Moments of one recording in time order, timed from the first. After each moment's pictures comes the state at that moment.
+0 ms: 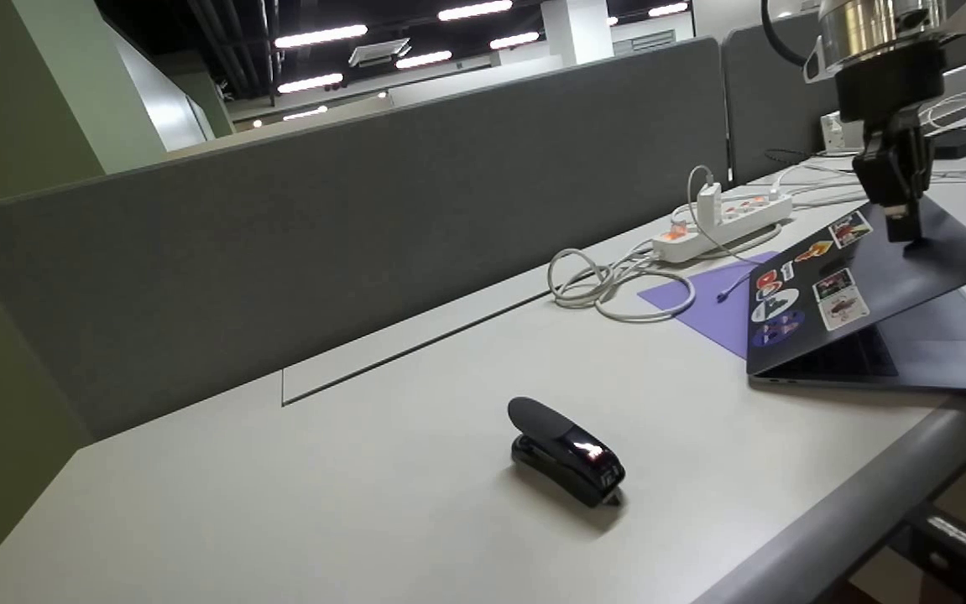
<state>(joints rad) -0.14 0.06 -0.13 -2.71 0.12 2.58 -0.55</state>
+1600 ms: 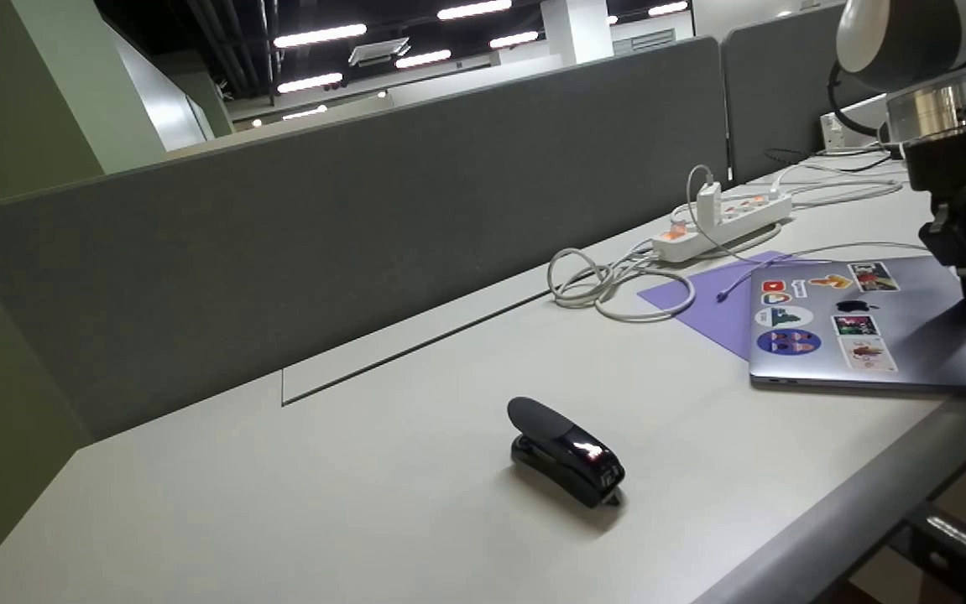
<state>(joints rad) -0.32 0.41 -0.15 -2.61 0.07 2.79 -0.55</state>
